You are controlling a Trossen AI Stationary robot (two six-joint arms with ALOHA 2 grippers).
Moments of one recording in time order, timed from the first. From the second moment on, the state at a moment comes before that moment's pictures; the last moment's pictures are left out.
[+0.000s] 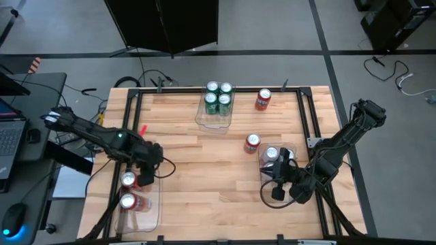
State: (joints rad) left arm -0.34 0.97 0.79 -1.03 0.15 -0.61; right arm 0.75 1.26 0.93 -0.62 0.79 0.74
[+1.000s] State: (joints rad) left arm -0.23 1.09 0.73 -0.89 -0.41 -0.43; right arm 0.67 1.26 0.93 -0.40 0.81 0.52
